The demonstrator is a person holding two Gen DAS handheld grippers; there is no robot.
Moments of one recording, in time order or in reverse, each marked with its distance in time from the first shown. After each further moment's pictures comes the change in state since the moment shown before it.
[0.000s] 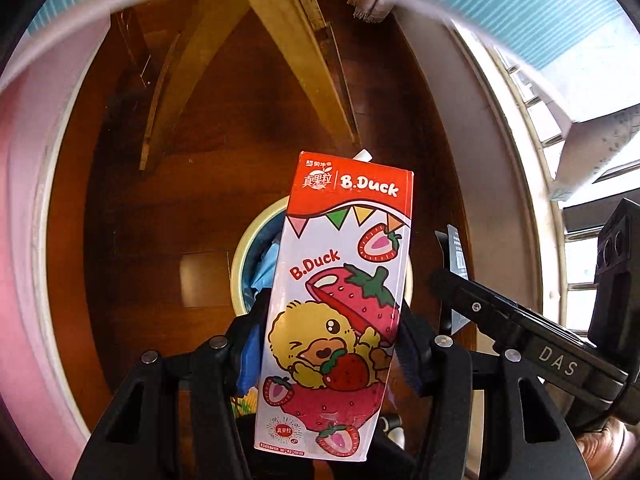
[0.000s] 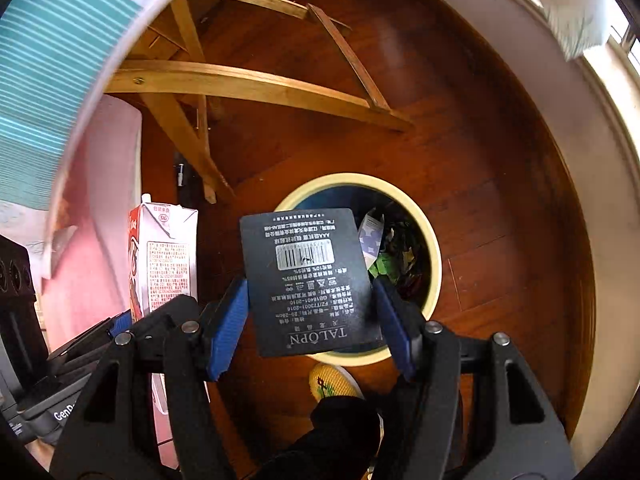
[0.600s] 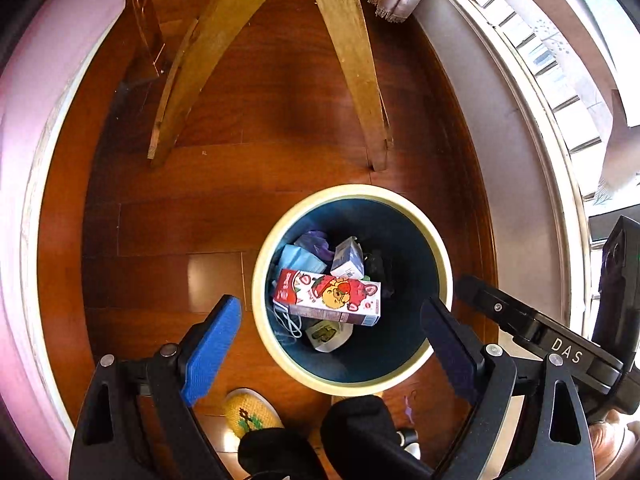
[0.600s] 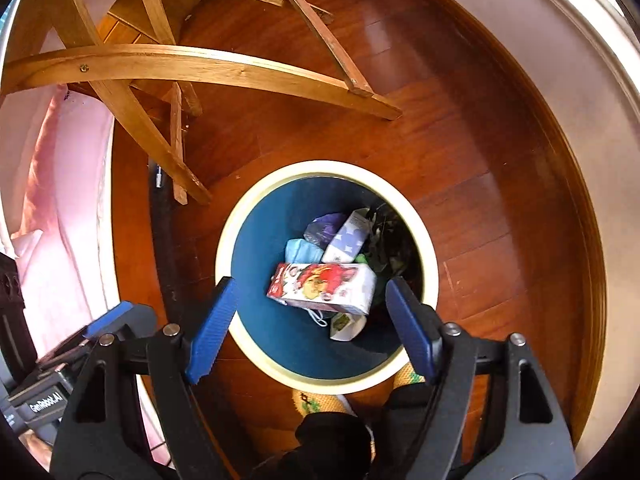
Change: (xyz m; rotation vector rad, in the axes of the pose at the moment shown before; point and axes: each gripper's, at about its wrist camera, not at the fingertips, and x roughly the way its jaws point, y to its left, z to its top) left arm 0.045 0.034 -0.003 -0.030 -0.022 0.036; right arm 0.050 -0.030 -0.003 0.004 -0.014 -0.047
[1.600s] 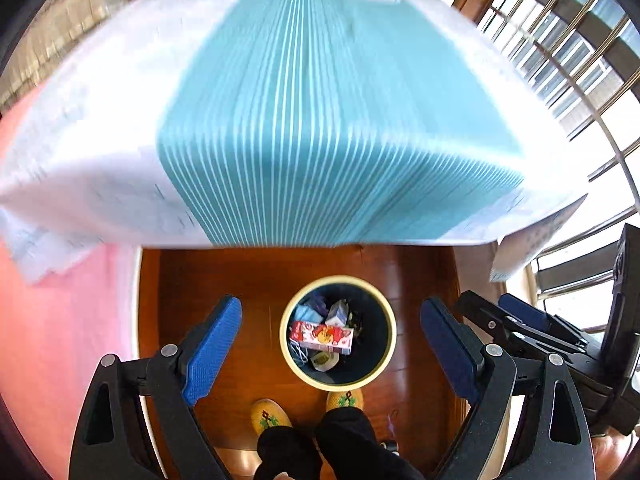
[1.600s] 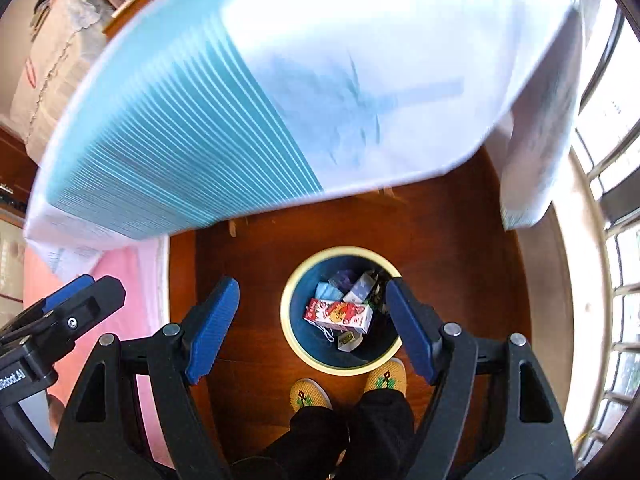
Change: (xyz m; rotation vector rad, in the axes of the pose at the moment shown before) left arm -0.288 -0.071 0.061 -0.004 -0.191 0.081; right arm -0.250 0.135 0.050 -0.205 -0.144 -0.050
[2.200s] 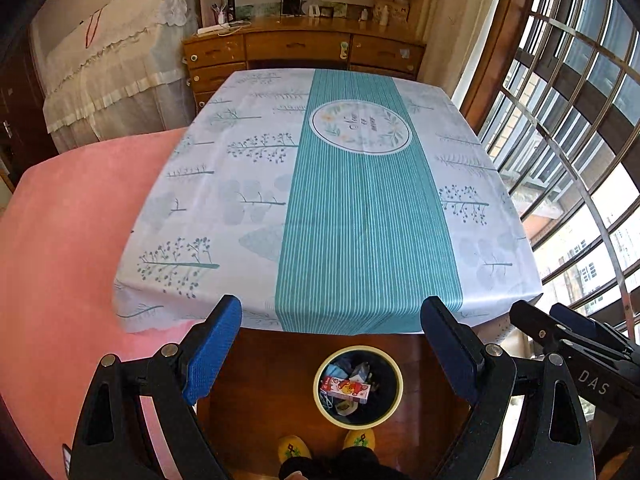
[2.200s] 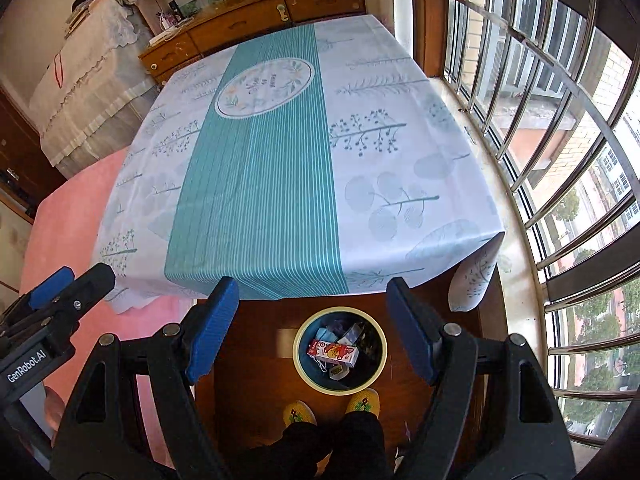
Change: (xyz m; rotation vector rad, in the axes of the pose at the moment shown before) left arm -0.195 -0.017 0.067 -0.047 -0.228 0.150; right arm -0.191 0.077 0.085 -0.101 -0.148 -0.028
